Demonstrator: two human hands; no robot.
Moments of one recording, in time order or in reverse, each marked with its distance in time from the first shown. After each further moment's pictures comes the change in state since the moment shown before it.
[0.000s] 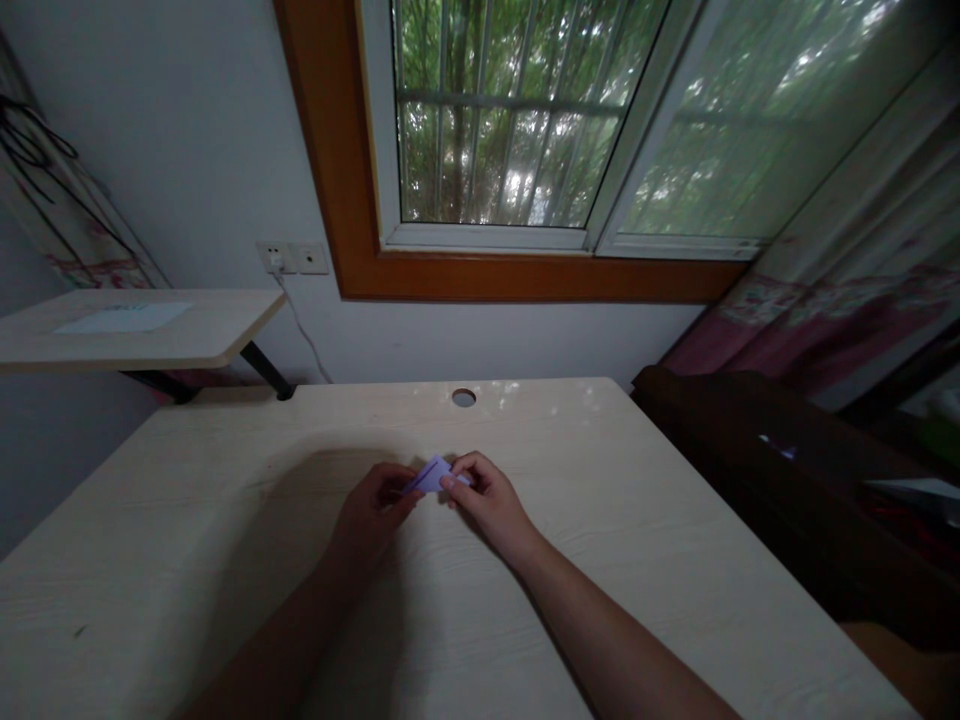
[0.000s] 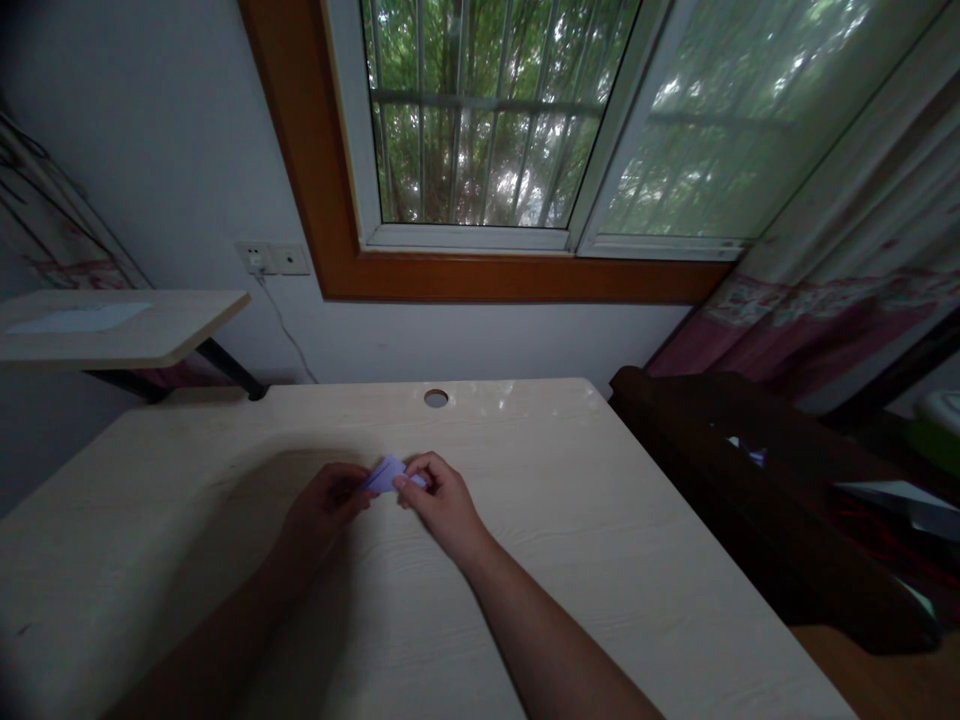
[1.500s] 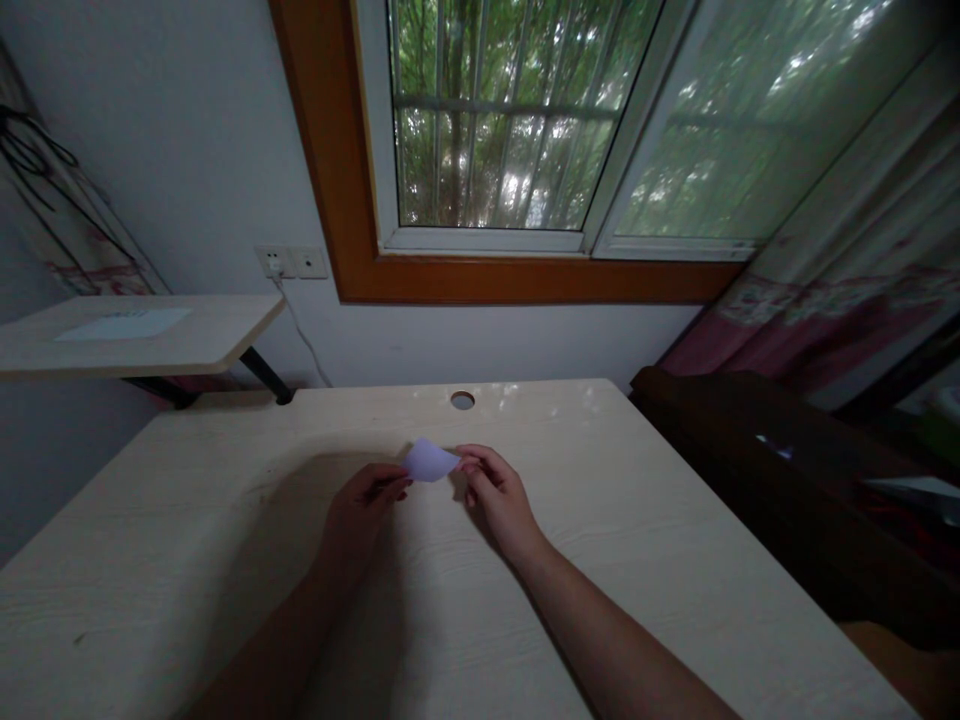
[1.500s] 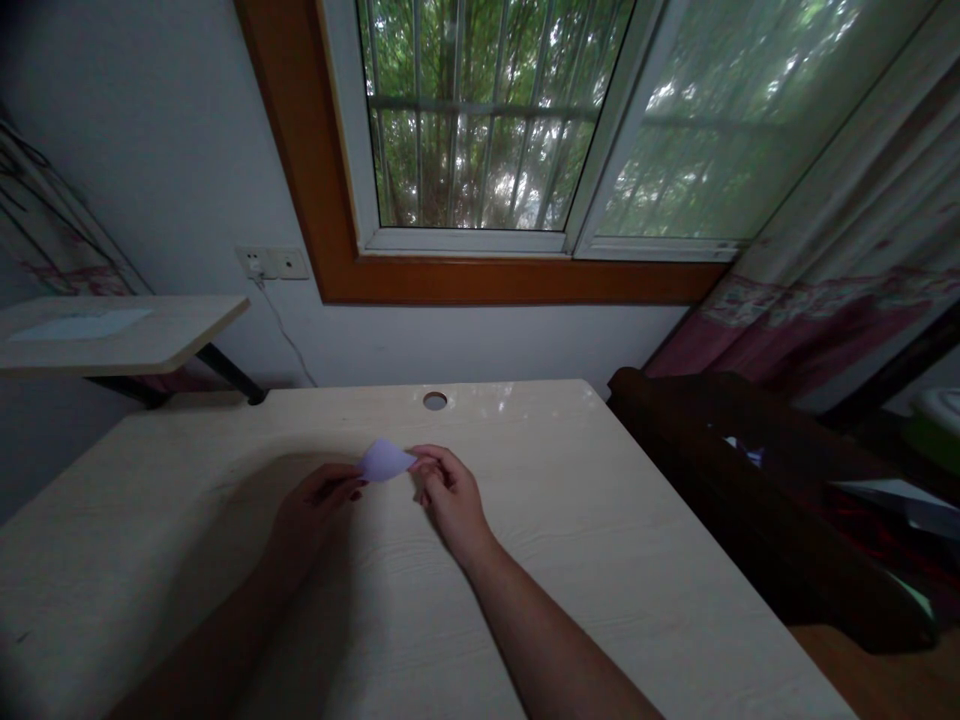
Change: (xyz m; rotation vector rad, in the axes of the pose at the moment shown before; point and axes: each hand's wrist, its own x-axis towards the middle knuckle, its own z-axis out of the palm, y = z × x) left_hand 0.006 0.015 -0.006 -0.003 0.096 -0.110; right_hand 0.002 -0.011 -0.004 0.008 0.178 0.002
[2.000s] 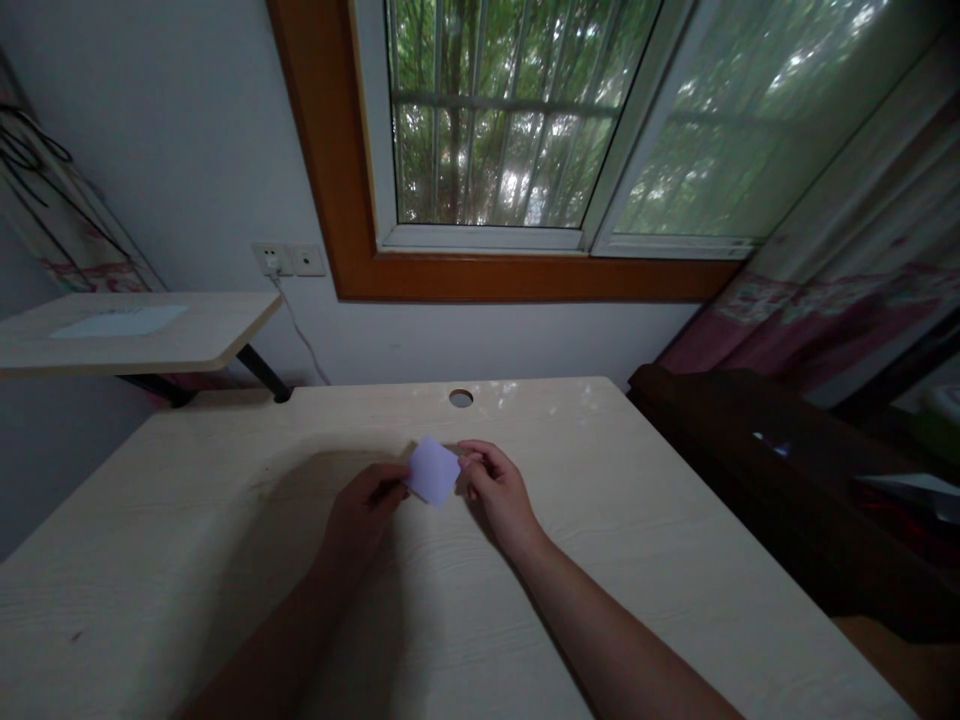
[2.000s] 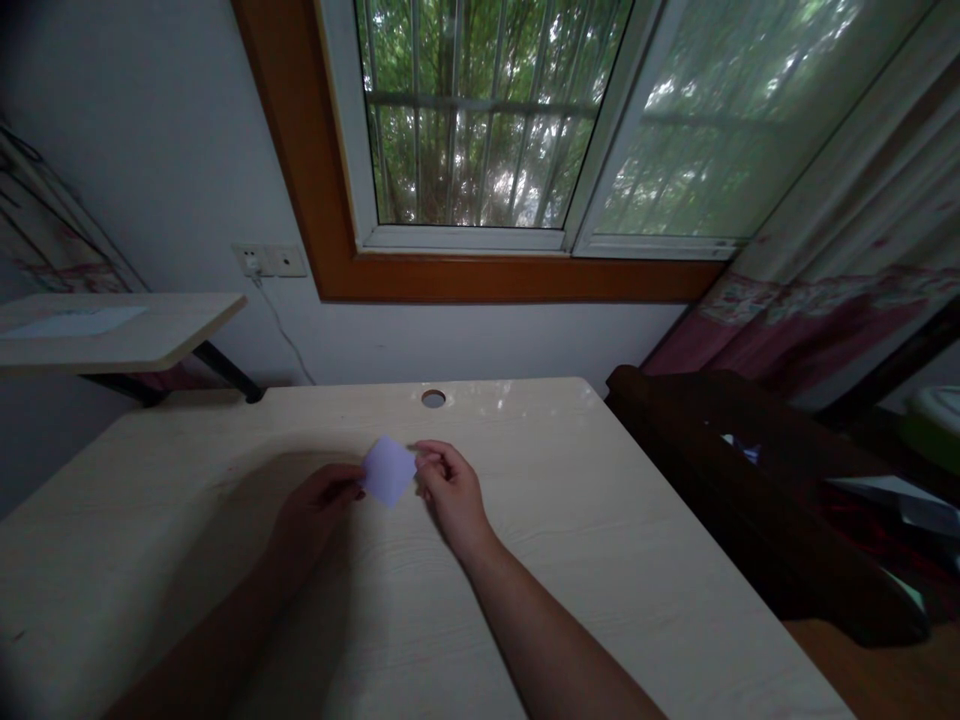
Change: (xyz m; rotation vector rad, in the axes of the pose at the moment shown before) left_hand -0.002 -0.009 0.000 0.092 -0.020 0.058; right_hand 0.005 0.006 -0.003 0.043 0.068 0.022
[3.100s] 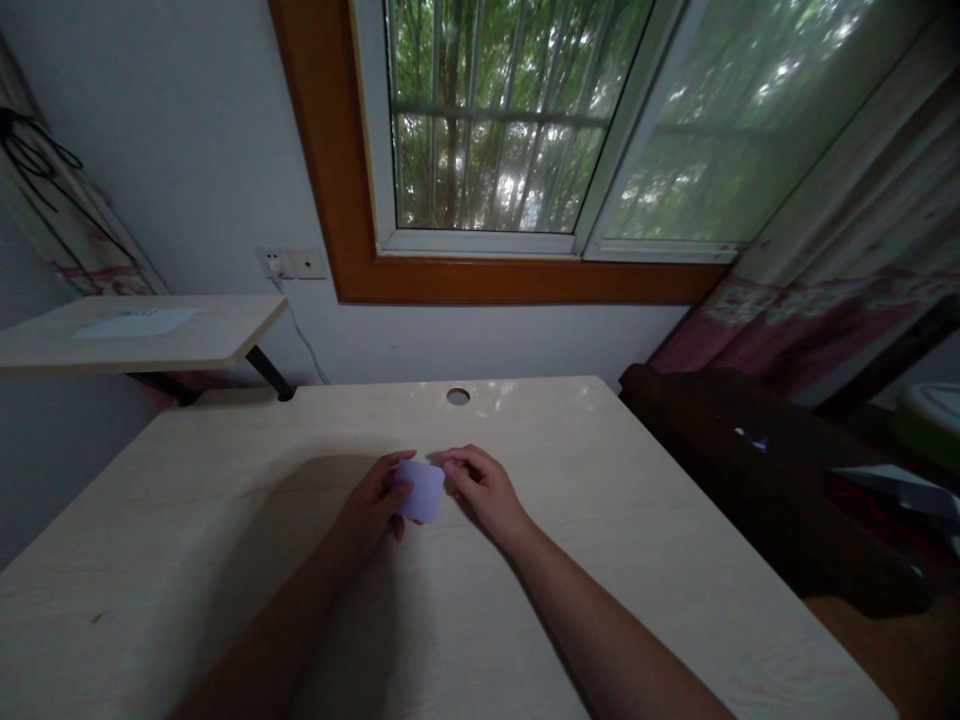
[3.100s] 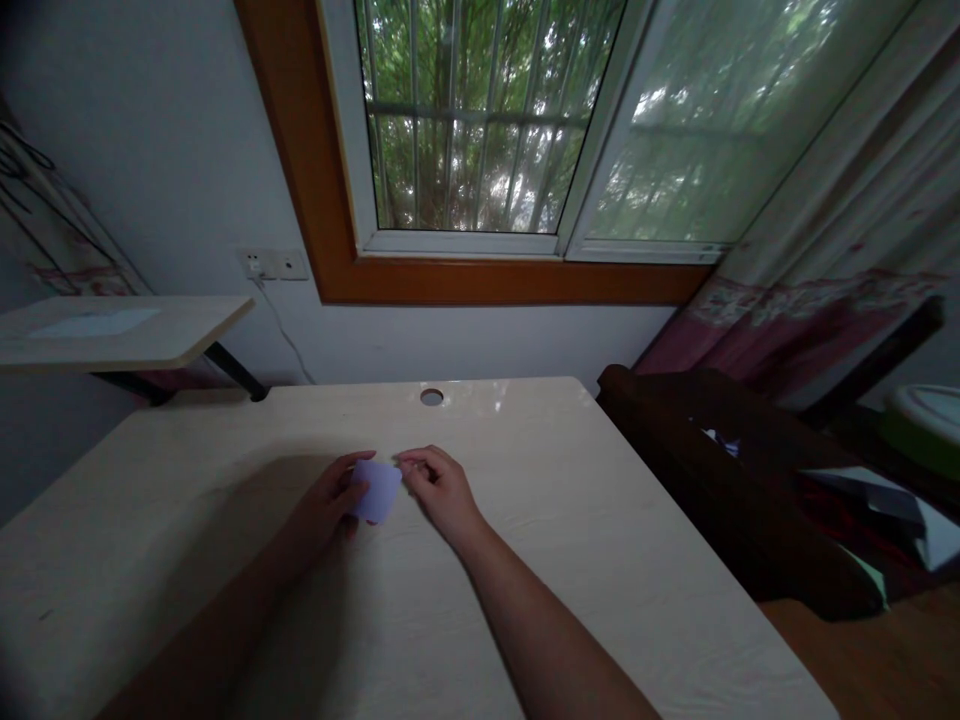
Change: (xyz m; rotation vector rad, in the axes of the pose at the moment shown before) left_hand -0.009 0.014 0.005 -0.303 -0.272 -0.202; right_hand -0.008 0.000 -0.001 -0.302 -0.192 -0.155
